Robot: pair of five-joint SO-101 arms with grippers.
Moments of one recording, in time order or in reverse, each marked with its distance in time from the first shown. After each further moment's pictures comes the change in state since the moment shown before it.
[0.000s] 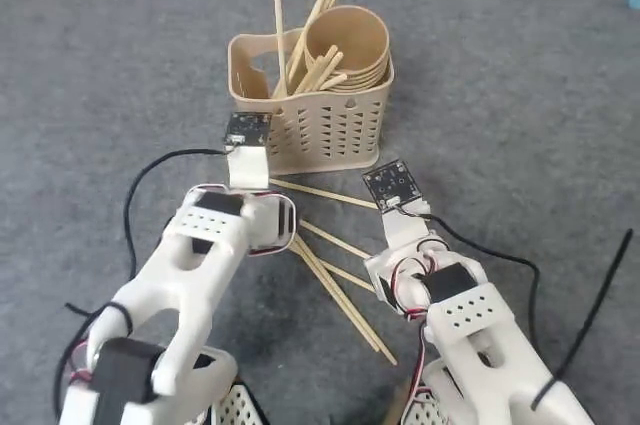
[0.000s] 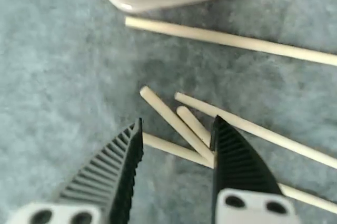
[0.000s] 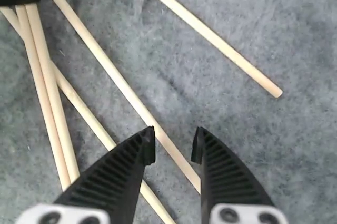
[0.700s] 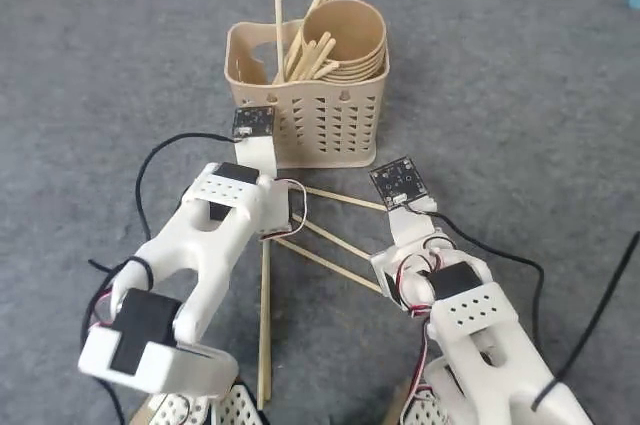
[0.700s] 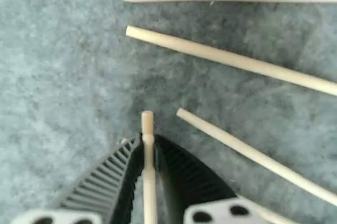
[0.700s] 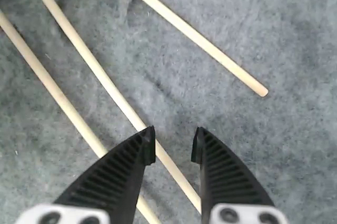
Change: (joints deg) left arm 0.9 14.7 -12.9 8.0 4.9; right arm 2.3 0.0 0.0 -0.5 1.4
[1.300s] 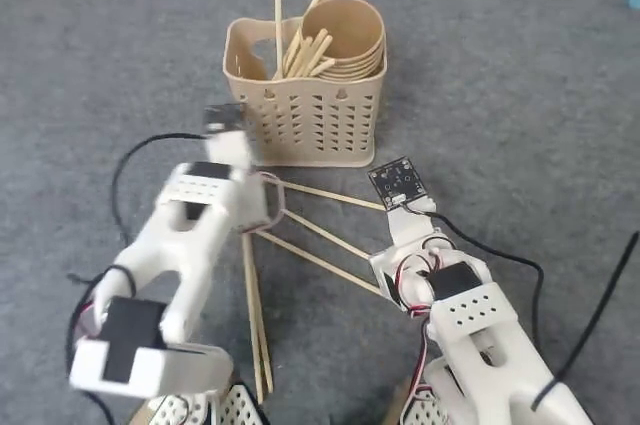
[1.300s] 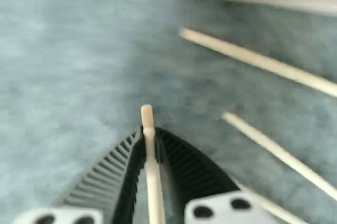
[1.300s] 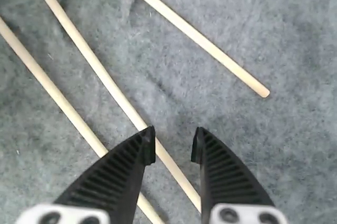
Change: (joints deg) left arm -9.6 -3.5 1.1 0.0 -0.1; right arm -0.1 0.0 0.0 0.0 0.0
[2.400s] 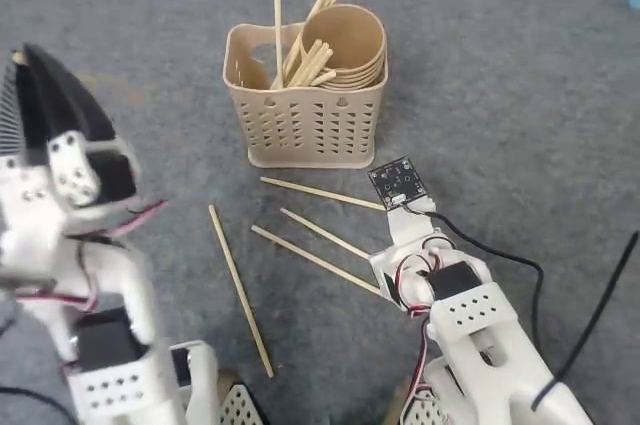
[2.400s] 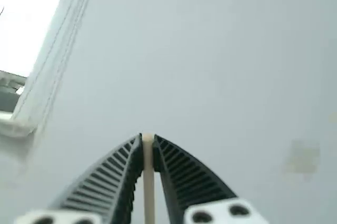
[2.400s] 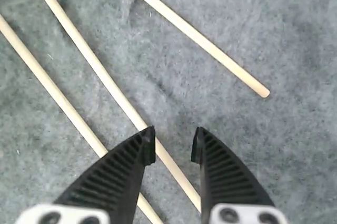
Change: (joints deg) left arm -17.1 -73.5 17.4 -56.6 0.3; right arm 0.0 0.0 0.0 0.0 0.0
